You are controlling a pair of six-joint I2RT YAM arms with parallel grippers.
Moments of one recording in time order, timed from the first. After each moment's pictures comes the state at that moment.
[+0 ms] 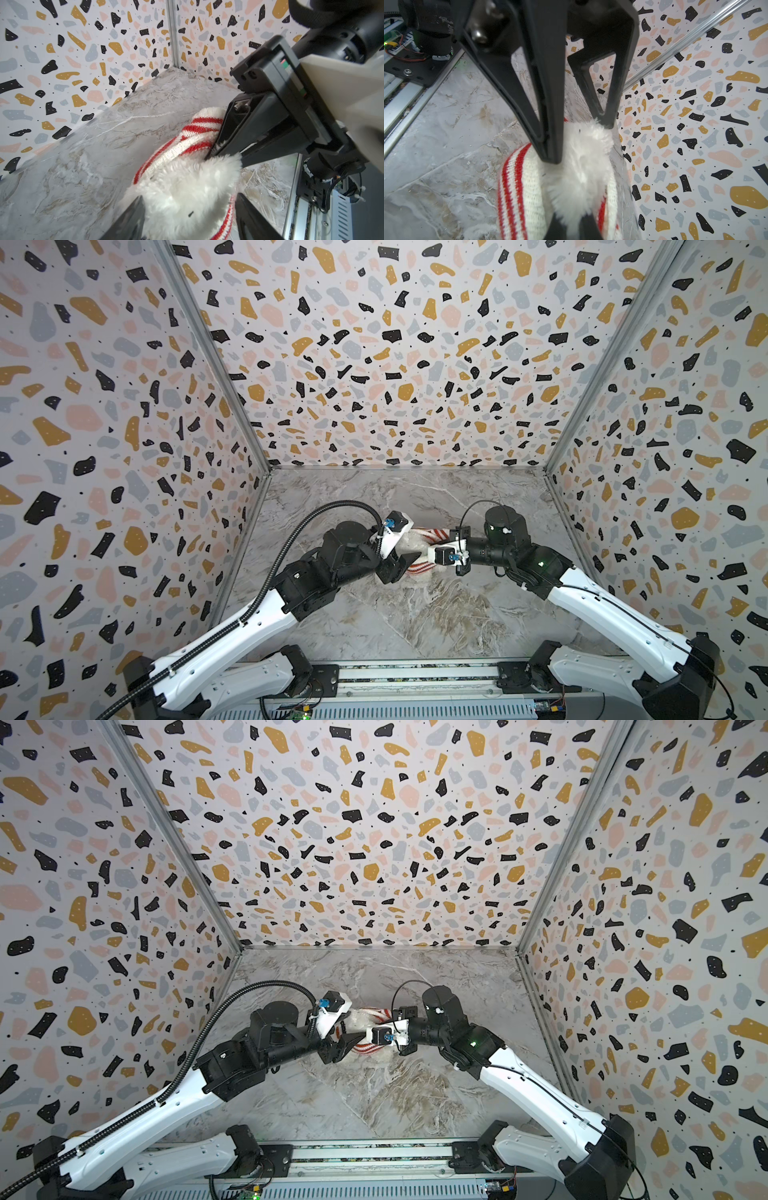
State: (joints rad) left arm -0.86 1.00 1.00 -0.39 0.12 0.08; right arm 0.74 1.09 0.99 -0.31 -0.51 -0.95
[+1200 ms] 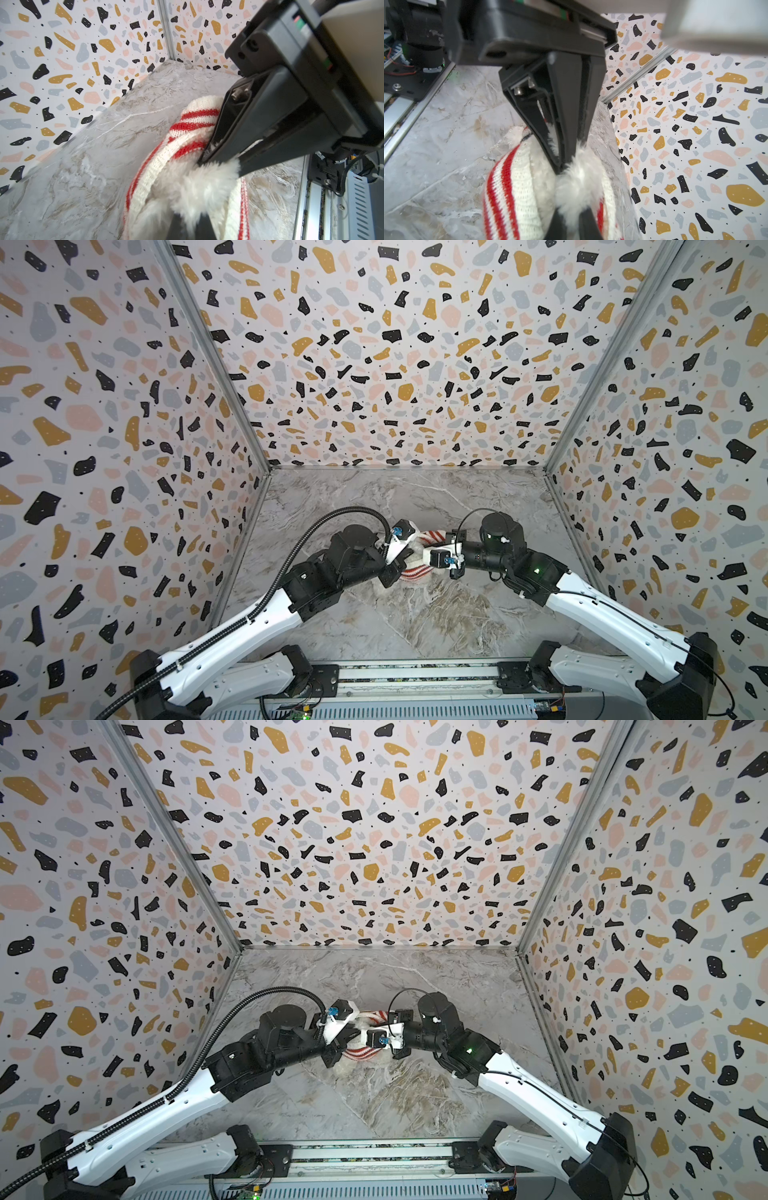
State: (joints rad) left arm -0.87 0.99 0.94 -0.33 0.08 0.12; right arm 0.81 1.07 0.93 -0.18 -0.43 -0.83
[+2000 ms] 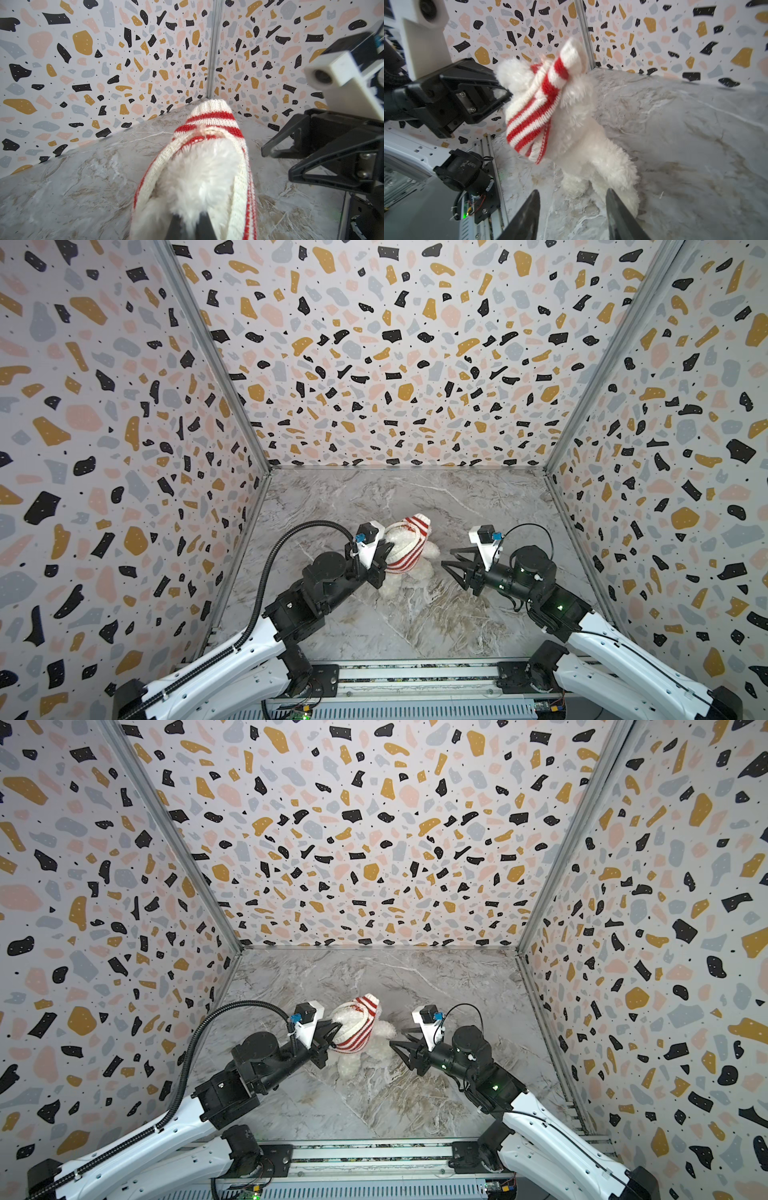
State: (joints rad) left arm -0.86 0.76 0.64 0.01 -0.11 -0.08; right arm 0.70 0.76 0.56 -0.01 -0.38 0.29
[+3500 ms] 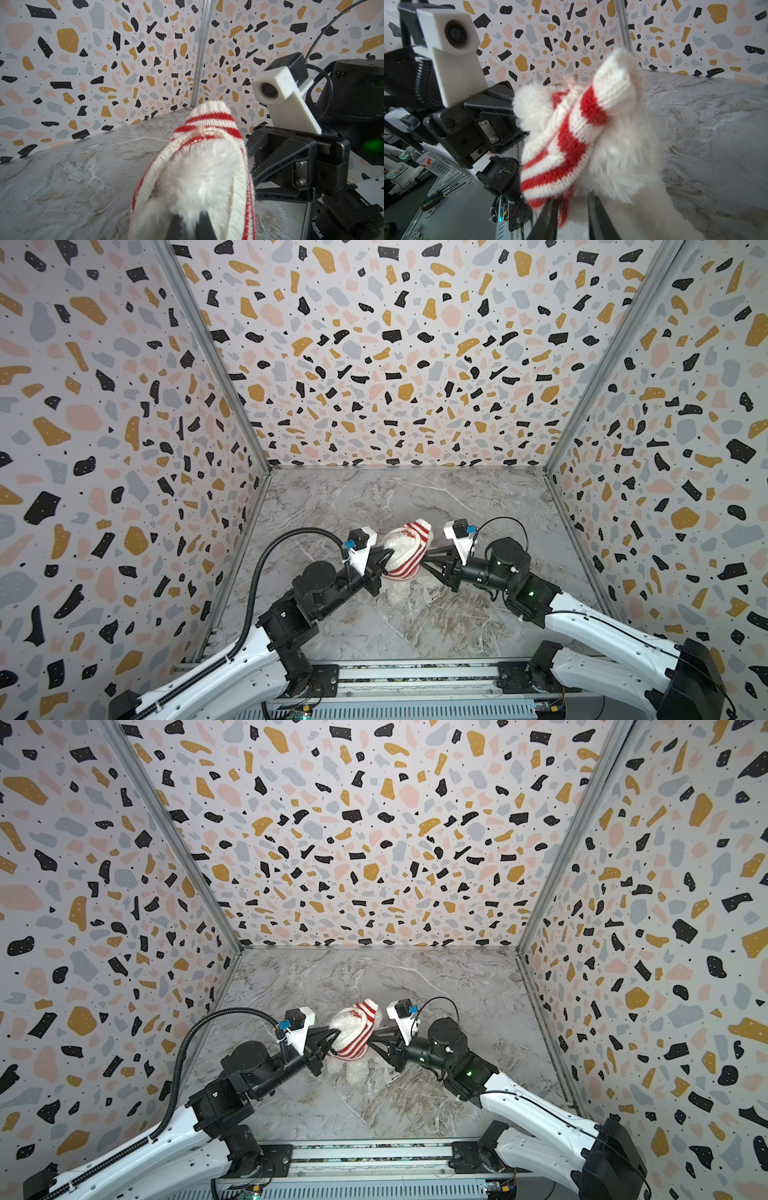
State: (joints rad) left arm -0.86 0.69 0.58 0.05 -0.02 -0.17; right arm 0.81 0.99 0.63 0.25 -0.45 0.35
